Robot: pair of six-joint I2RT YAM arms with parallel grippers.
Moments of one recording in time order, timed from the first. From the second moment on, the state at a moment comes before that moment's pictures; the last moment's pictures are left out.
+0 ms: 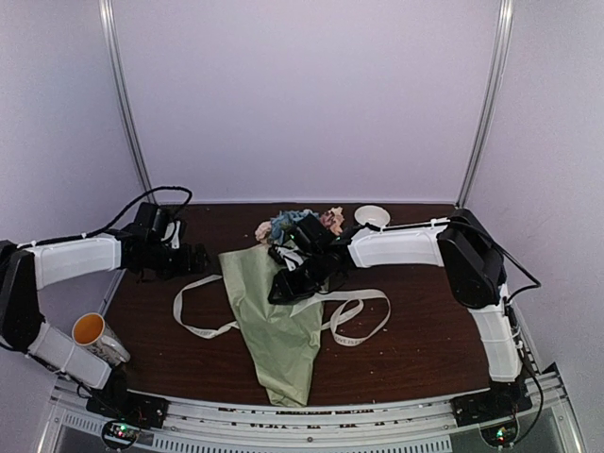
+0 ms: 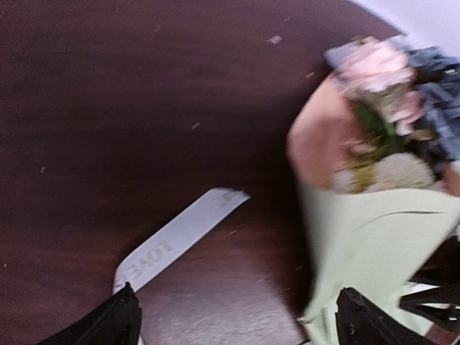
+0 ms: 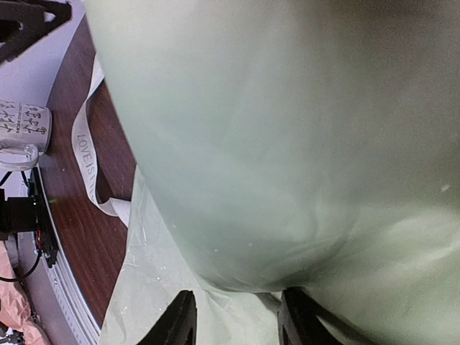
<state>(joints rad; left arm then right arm) -0.32 1.37 0.84 -0.29 0.15 -0.41 0.88 2.23 1.69 -0.38 -0.41 0.42</state>
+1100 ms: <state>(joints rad) -0.37 0.90 0.98 -0.39 -0.04 -0.20 0.88 2.25 1.70 -0.38 -0.43 0.43</state>
